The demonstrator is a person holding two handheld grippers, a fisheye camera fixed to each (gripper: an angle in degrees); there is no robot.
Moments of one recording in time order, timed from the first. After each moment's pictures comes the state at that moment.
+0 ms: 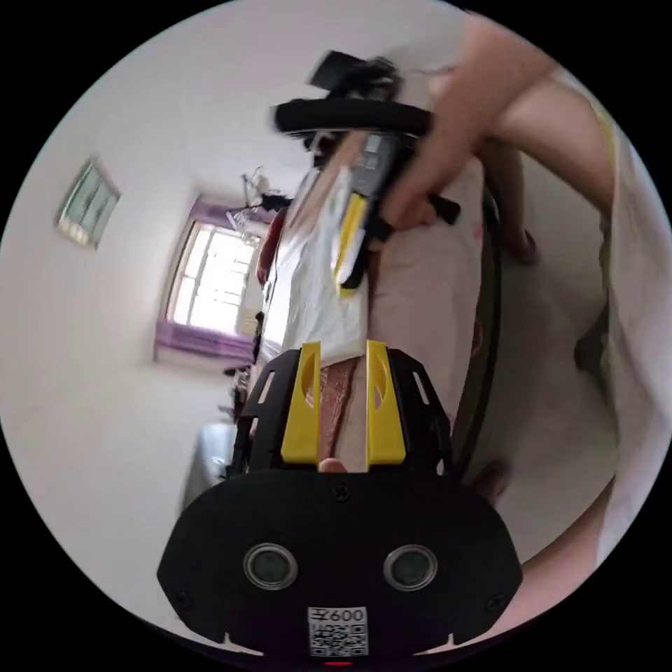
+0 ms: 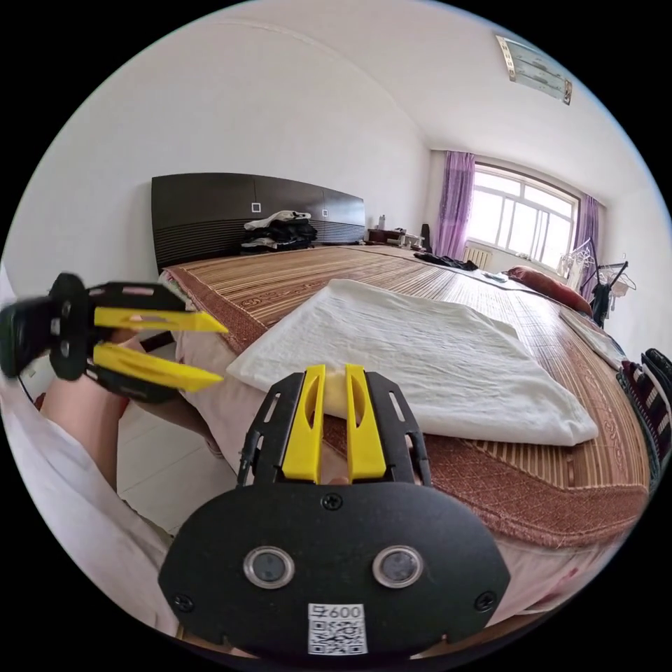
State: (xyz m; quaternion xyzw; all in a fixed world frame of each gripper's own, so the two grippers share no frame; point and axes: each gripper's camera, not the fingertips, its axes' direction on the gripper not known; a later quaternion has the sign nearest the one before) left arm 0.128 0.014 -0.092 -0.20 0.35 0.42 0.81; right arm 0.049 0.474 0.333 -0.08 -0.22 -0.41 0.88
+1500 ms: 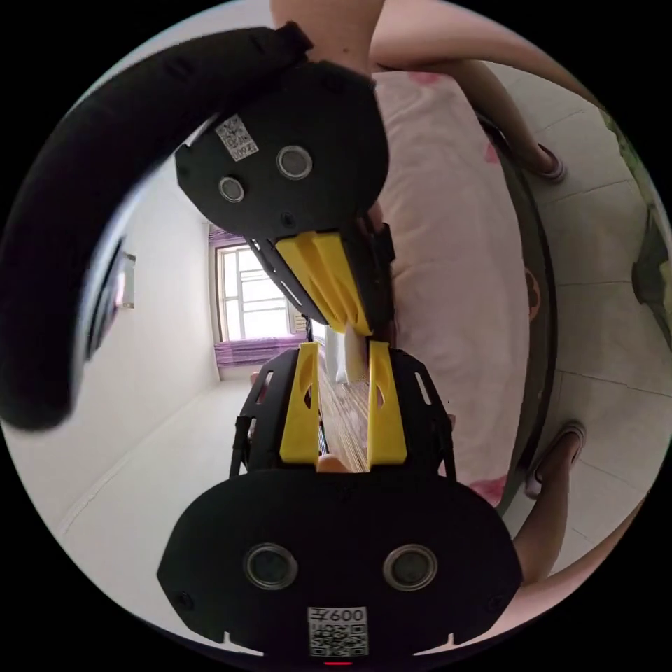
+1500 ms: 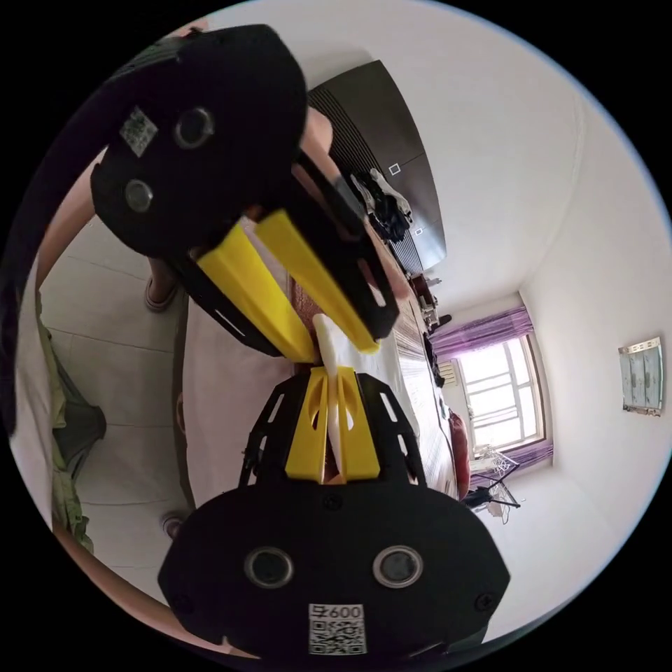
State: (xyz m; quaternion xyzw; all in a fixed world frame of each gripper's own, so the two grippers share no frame) left arm 0.337 0.071 -0.203 -0.21 0.26 0.49 0.81; right arm -0.139 0.679 0.241 0.03 -0.09 -0.79 0.61
